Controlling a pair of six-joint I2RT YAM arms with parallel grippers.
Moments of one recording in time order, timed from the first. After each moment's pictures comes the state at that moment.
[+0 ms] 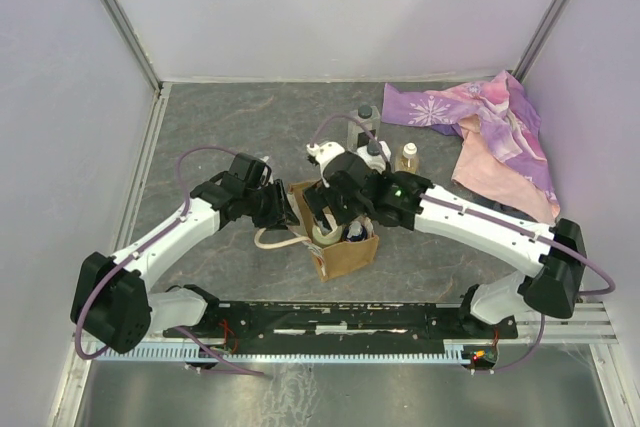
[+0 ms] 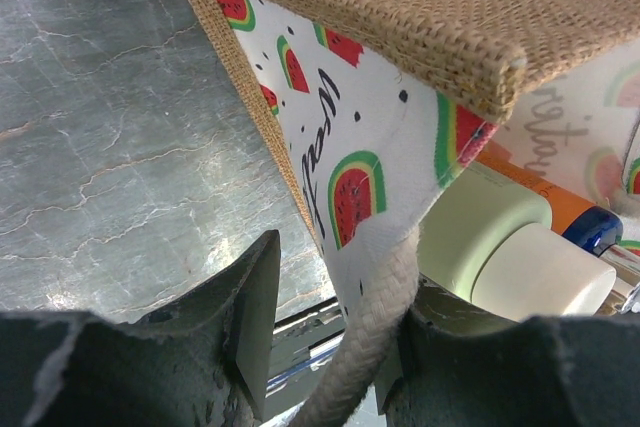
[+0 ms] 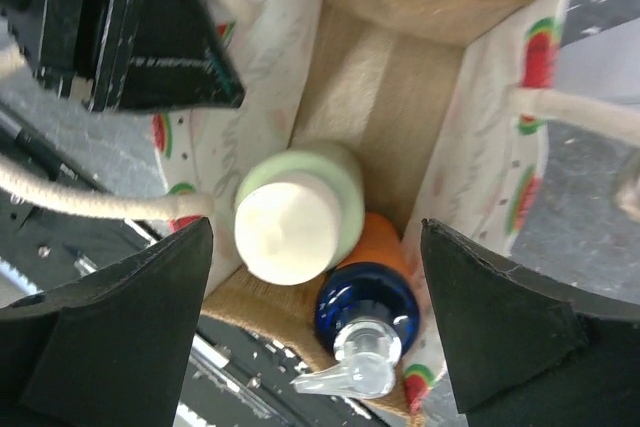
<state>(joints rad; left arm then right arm) -0.49 1.22 0.81 -0.57 0.29 -0.69 1.03 1.44 1.32 -0.68 0.20 0.33</state>
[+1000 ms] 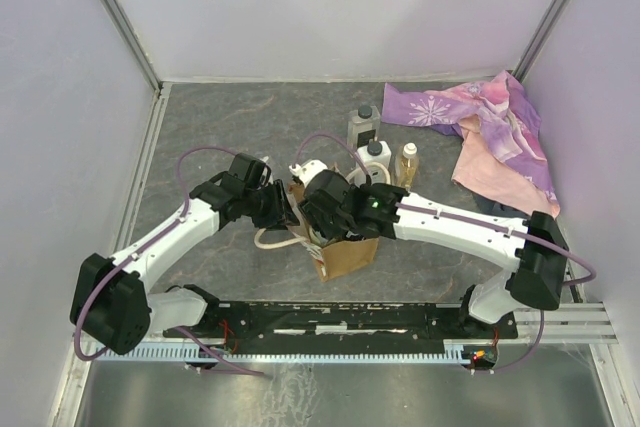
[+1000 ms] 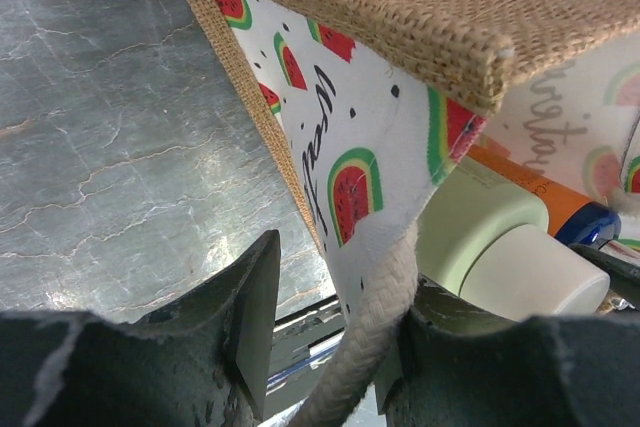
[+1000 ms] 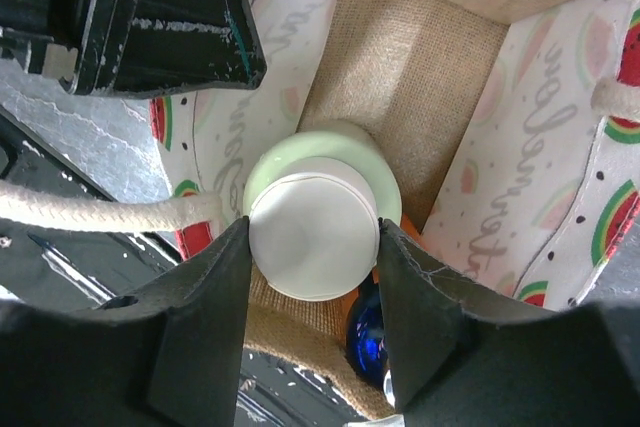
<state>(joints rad) -0.49 1.22 0.81 -0.57 0.30 -0.69 1.12 1.53 1.29 -0.66 0.24 0.34</state>
